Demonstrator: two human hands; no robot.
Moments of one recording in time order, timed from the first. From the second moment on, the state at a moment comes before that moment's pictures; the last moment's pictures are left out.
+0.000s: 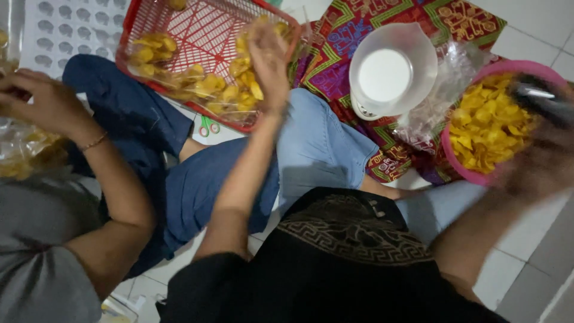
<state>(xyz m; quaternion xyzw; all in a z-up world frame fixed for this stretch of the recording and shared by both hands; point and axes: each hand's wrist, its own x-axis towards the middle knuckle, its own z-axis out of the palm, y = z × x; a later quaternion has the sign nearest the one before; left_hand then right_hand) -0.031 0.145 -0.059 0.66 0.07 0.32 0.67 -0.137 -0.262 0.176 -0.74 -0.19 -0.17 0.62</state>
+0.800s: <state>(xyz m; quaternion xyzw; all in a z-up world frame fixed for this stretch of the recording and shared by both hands) -0.134 -0.004 0.063 0.62 -0.15 0.02 0.77 -0.160 -0.200 0.052 -0.77 -0.12 0.05 0.62</state>
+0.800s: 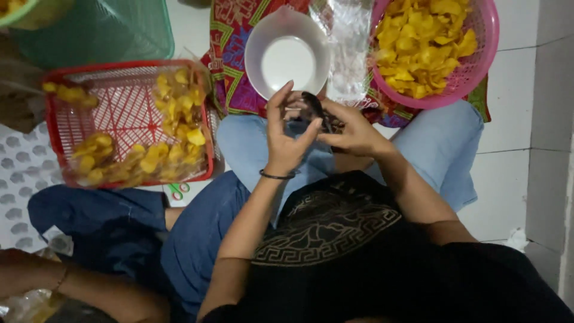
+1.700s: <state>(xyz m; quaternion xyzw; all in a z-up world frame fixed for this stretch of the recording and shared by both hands) -0.158 -0.023 0.047 0.66 -0.13 -0.20 0.71 -0.075 -0.337 -0.008 -0.87 0.13 -0.18 0.45</state>
